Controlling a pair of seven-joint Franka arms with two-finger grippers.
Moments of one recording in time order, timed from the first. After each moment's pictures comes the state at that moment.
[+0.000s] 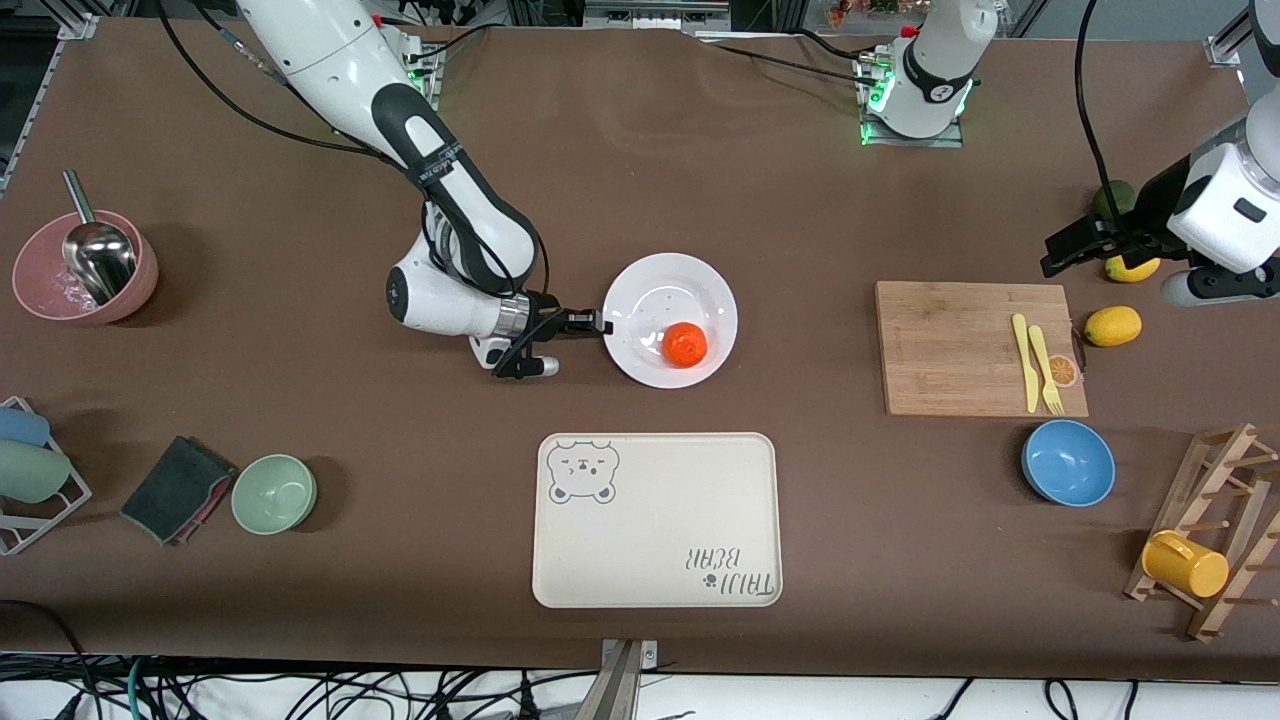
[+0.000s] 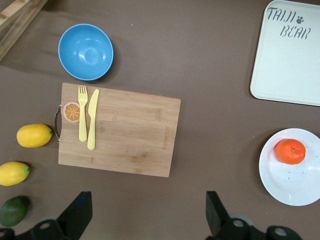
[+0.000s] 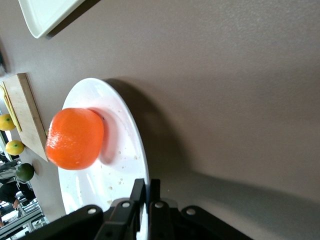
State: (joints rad) left arm -0.04 0.05 0.00 -1.58 -0.06 1.56 -0.19; right arm 0.42 0.64 0.17 -1.89 1.17 2.46 -0.33
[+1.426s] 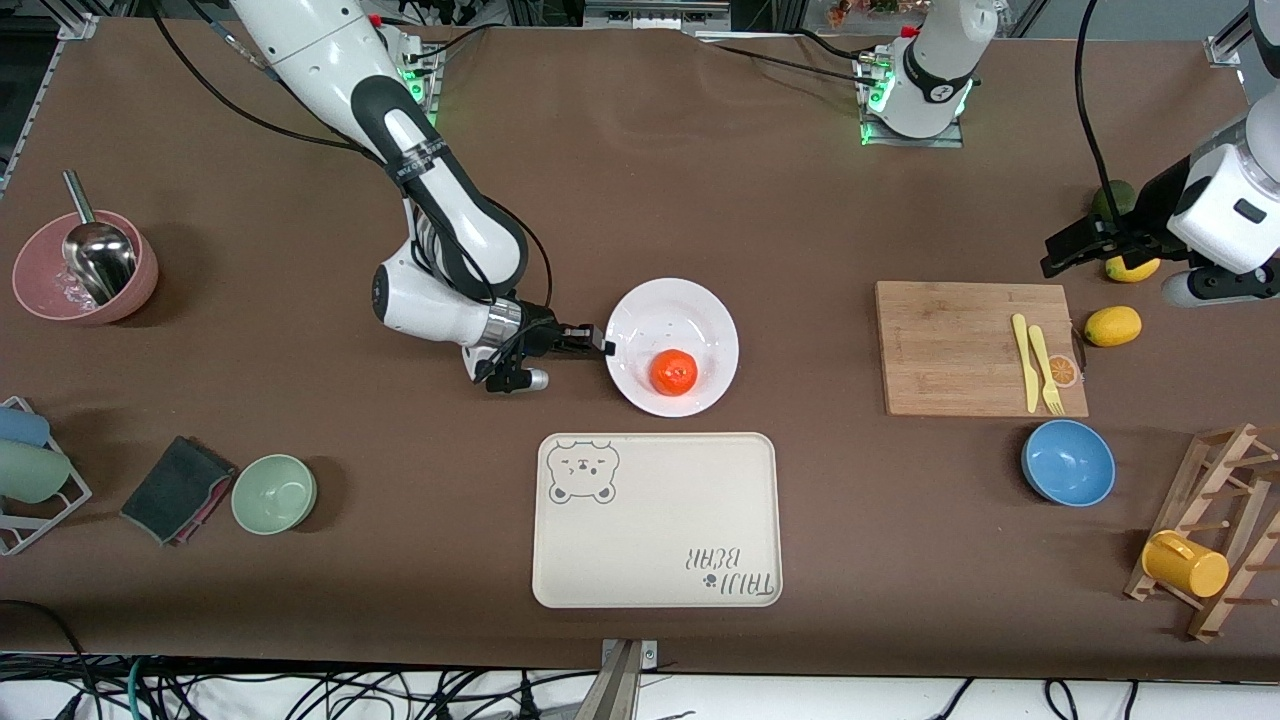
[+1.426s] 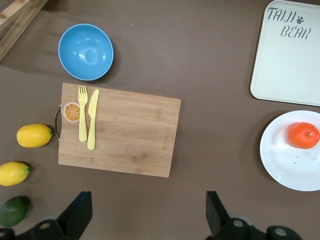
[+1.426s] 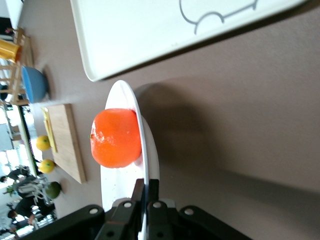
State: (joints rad) left arm -0.04 0.05 0.00 -1.58 -0.06 1.56 -0.19; right arm 0.42 0.62 0.16 -1.83 1.29 2.49 -0.40
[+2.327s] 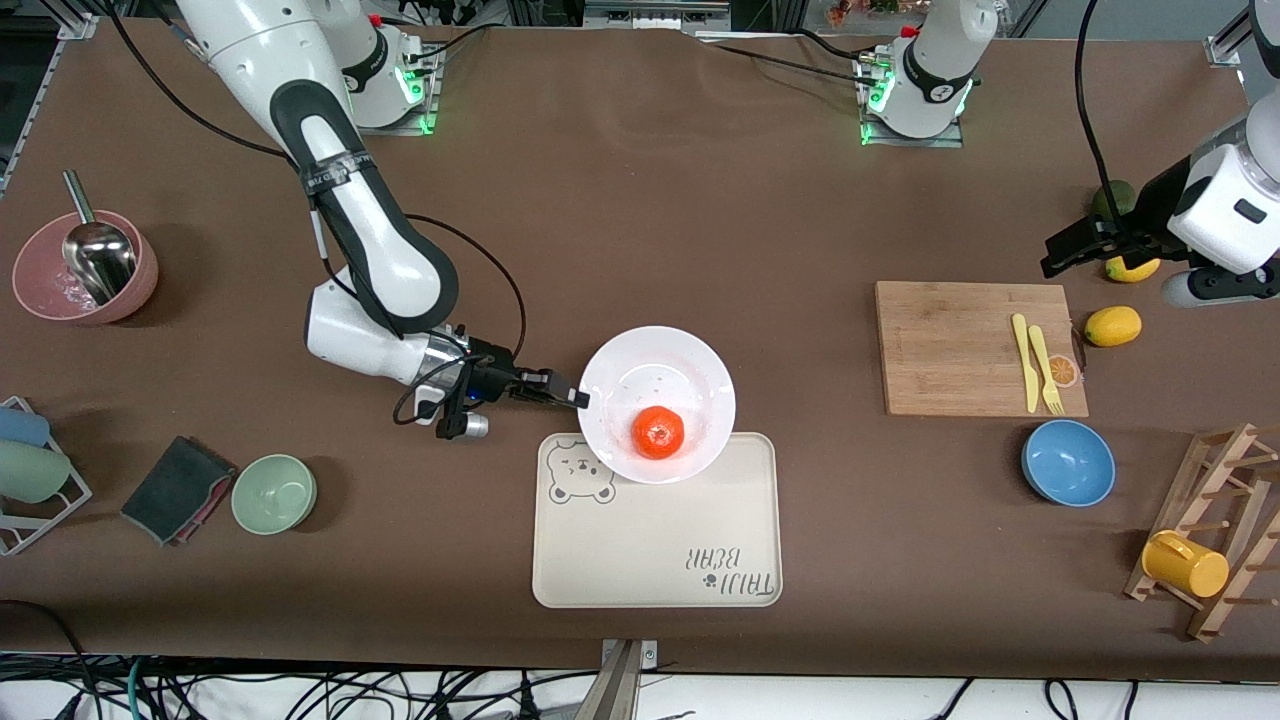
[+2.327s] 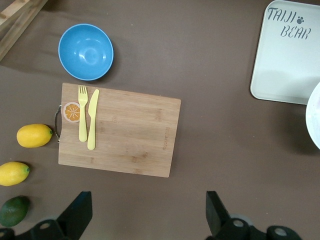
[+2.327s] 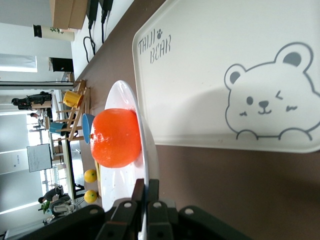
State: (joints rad) left arm -0.04 0.06 0.00 -1.58 -0.06 1.56 -0.19; right arm 0.32 0.65 0.14 -1.65 1.34 2.42 -0.45
